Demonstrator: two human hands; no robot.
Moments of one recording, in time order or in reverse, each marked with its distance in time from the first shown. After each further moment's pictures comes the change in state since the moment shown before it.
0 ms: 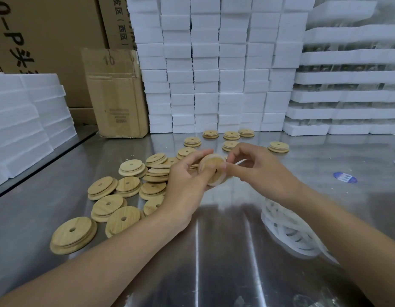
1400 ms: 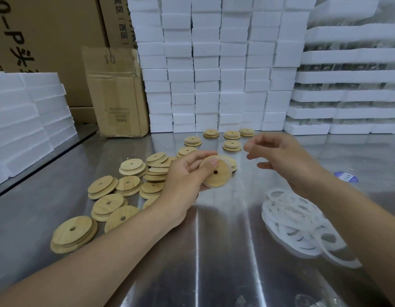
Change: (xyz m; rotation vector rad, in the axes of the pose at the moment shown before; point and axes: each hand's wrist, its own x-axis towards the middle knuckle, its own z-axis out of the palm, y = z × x) left_hand 0.005 0.004 -0.010 -0.005 -0.111 -0.073; right_hand 0.005 -0.004 -0.034 0.133 0.177 0.203
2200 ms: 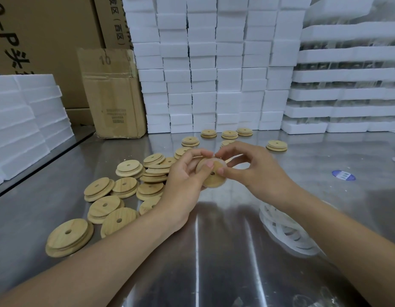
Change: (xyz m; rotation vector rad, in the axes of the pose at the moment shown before) left_hand -0.003 -0.005 0.008 -0.003 0.010 0.070; right_hand -0.009 0.014 0.038 -0.147 -0.115 -0.295
